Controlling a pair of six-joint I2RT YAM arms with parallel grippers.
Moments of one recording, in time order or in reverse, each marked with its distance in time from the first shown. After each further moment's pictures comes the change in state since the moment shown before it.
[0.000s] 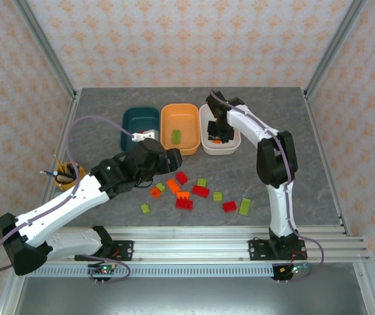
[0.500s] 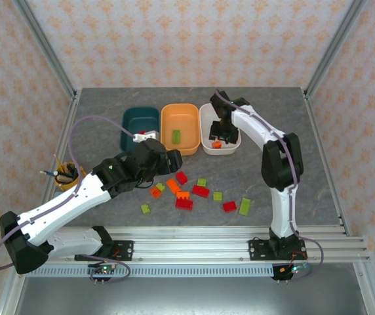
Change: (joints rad) left arm 0.000 0.010 0.000 -0.014 0.012 0.002; right arm -0.008 -0.145 -0.109 -0.008 0.034 0.031
